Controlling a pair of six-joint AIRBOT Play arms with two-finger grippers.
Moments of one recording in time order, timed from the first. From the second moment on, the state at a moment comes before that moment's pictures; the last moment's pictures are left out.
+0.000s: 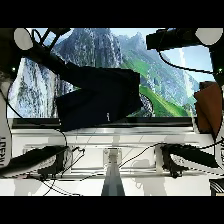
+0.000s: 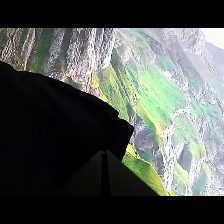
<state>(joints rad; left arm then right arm) -0.25 -1.30 1.52 1.51 -1.44 -1.10 0.39 -1.29 1.74 -1.62 1.31 1.68</state>
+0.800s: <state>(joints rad) -0.25 -1.30 1.52 1.51 -1.44 -1.10 0.35 -1.29 1.74 -1.64 1.26 1.56</state>
